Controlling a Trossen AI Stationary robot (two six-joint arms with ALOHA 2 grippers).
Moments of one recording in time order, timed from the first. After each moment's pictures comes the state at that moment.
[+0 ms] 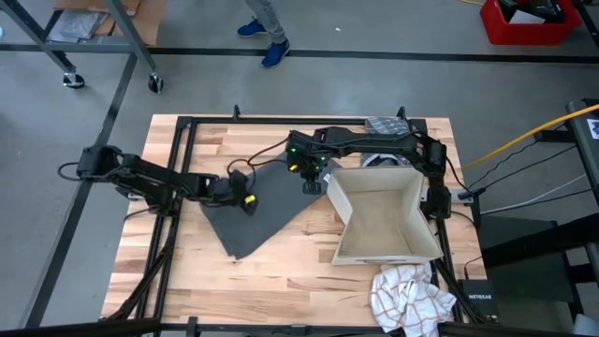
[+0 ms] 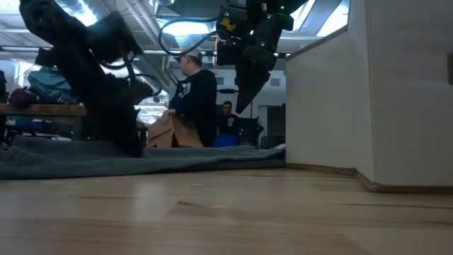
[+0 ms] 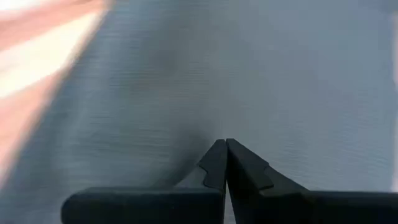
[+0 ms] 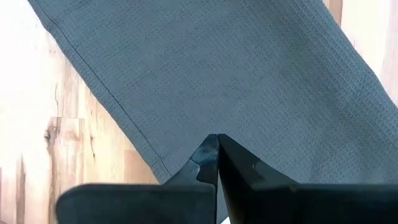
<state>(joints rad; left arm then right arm) 0.02 1.28 0.42 -0.07 -0.29 -0.90 -0.22 2.00 1.70 -0.91 -0.12 -0.26</state>
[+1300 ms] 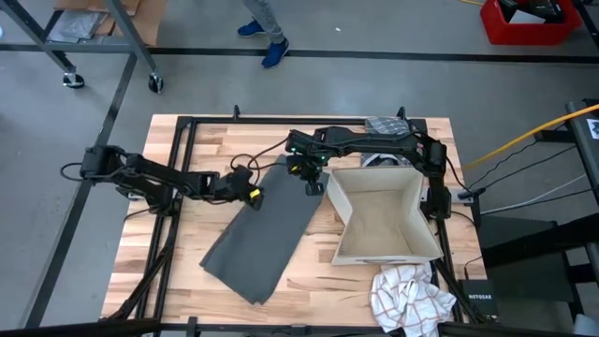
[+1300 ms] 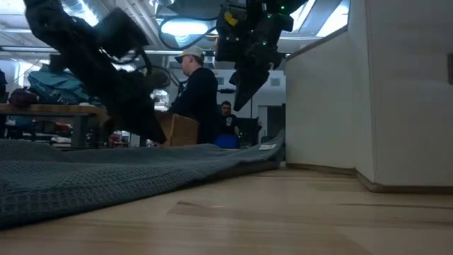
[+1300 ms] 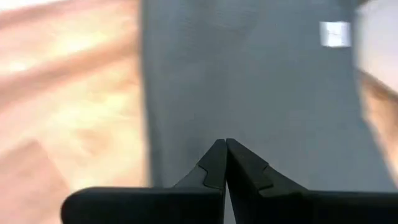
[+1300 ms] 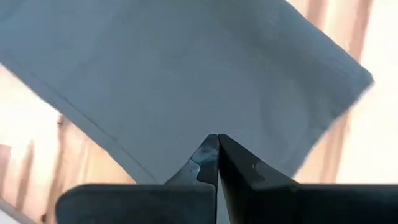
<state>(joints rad) 0.06 1.33 0.42 0.17 -0.32 -0.82 -0.22 1.99 1.71 -0.90 -0.20 -0.40</state>
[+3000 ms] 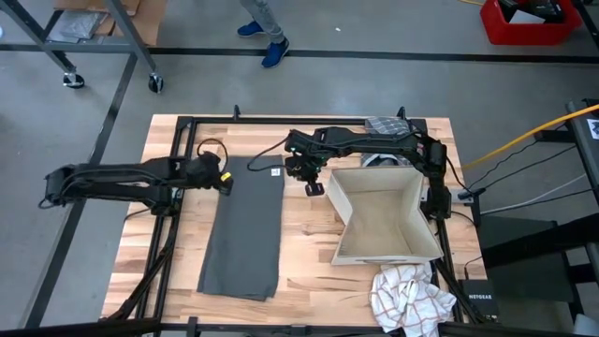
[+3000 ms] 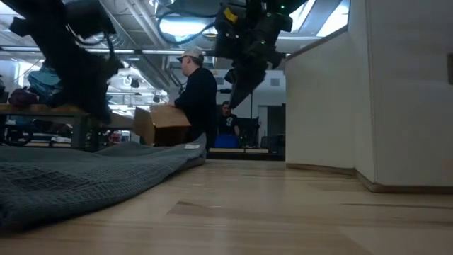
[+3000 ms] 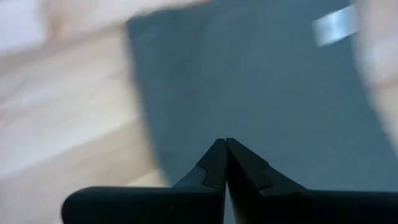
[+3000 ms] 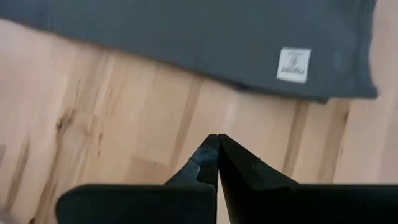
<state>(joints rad) 0.24 0.78 0.46 -0.61 -0.24 -0.81 -0.22 1.99 1.71 -0.86 -0.21 -0.46</state>
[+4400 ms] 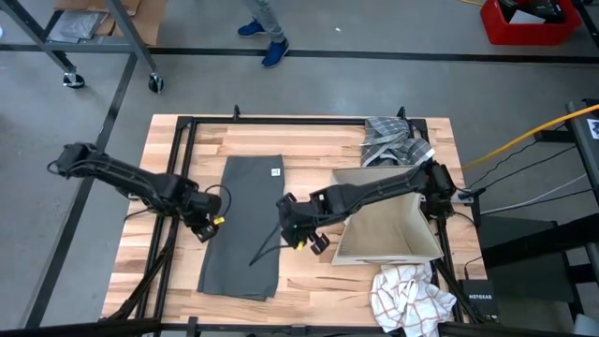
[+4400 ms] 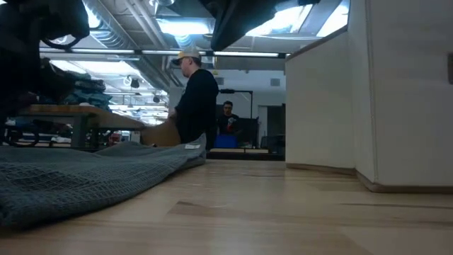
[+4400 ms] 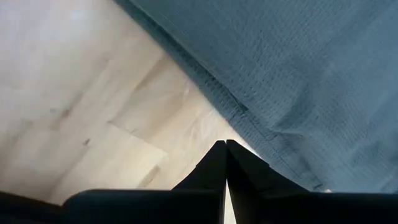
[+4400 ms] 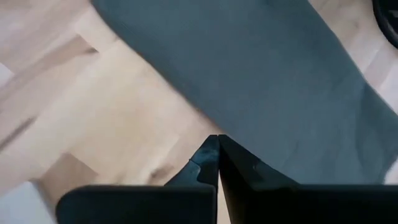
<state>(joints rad) -0.24 0.95 0.46 -0.84 0.27 -1.01 0.23 1.99 1.82 -0.87 0.03 -0.55</state>
